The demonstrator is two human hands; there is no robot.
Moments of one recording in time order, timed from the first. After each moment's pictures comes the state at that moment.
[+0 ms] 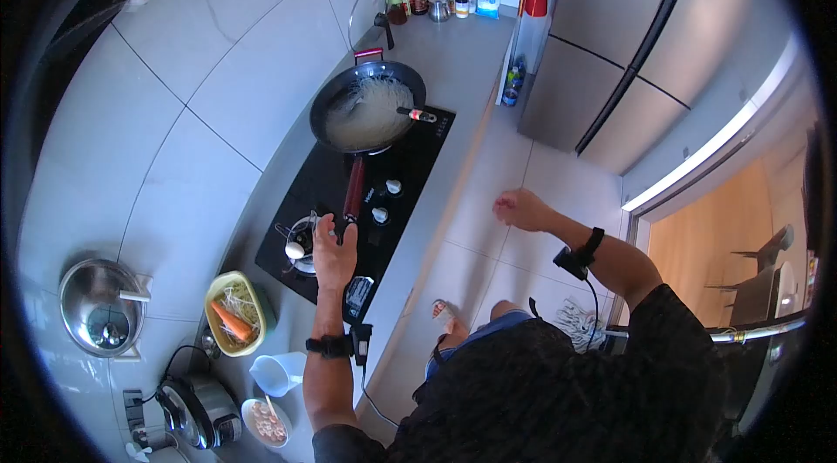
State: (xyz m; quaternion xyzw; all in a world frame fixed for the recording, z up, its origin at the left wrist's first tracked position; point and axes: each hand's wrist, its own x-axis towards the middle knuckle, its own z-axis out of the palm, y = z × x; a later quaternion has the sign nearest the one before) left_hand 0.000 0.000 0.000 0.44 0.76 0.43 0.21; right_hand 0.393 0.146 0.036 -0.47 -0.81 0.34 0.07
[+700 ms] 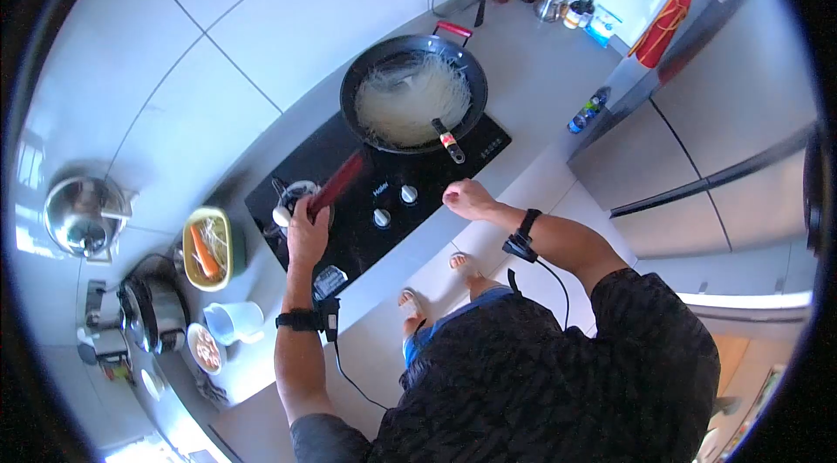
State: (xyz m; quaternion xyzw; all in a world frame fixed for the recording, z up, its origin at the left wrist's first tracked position) left_hand -0.095 0.049 0.000 0.34 0.88 0.32 0.11; right_hand 0.159 0.324 -0.114 -0.26 -0.88 0.38 0.07
